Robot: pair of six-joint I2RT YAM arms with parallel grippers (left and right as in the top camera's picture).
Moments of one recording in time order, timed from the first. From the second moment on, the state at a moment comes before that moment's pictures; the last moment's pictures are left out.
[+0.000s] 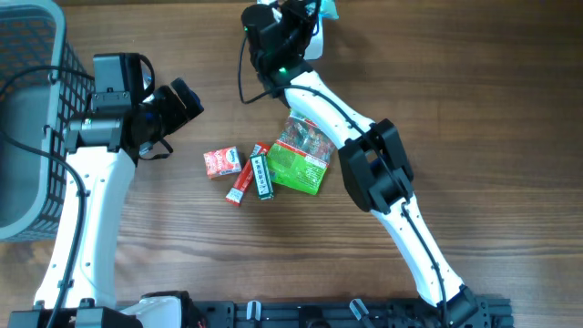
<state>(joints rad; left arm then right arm) 0.03 1.42 1.27 -0.86 0.11 -0.57 0.61 2.65 2.30 0.08 1.18 -1.19</state>
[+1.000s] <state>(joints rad) 0.03 1.42 1.27 -0.86 0.11 -0.57 -0.08 1.95 1.68 -1.30 0.17 0.21</state>
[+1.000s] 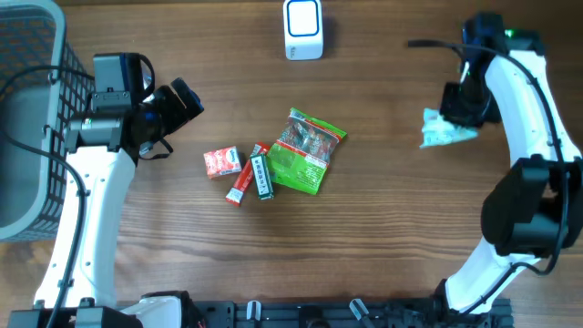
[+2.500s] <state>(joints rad) 0.03 1.42 1.27 -0.86 0.11 -0.57 0.62 1.95 1.27 -0.47 -0.09 0.42</state>
